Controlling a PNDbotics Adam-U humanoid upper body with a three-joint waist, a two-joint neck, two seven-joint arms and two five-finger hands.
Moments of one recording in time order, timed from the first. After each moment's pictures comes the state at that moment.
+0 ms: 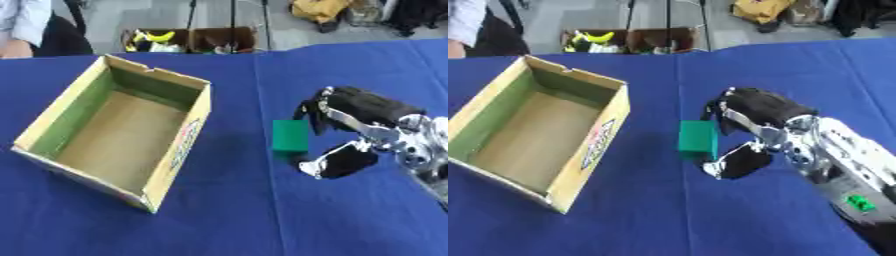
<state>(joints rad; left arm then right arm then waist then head) -0.20 0.14 0.12 -1.98 -0.24 0.00 0.27 -0.68 -0.81 0.38 -1.94 0.70 0.37 0.55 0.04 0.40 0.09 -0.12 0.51</state>
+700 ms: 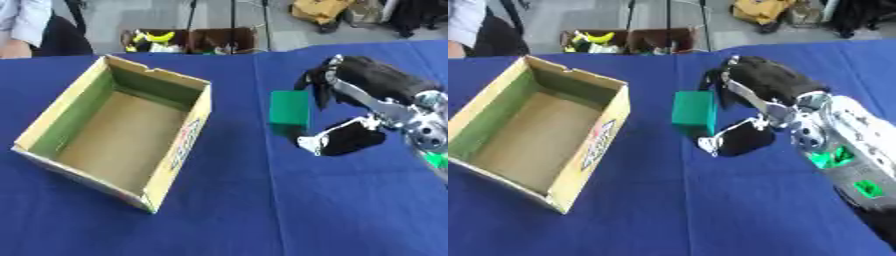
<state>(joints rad) -0.20 0.14 0.12 -1.98 -0.24 0.00 0.27 -0.77 -0.80 0.34 -1.97 0.70 0.38 0.50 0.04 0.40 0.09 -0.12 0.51</state>
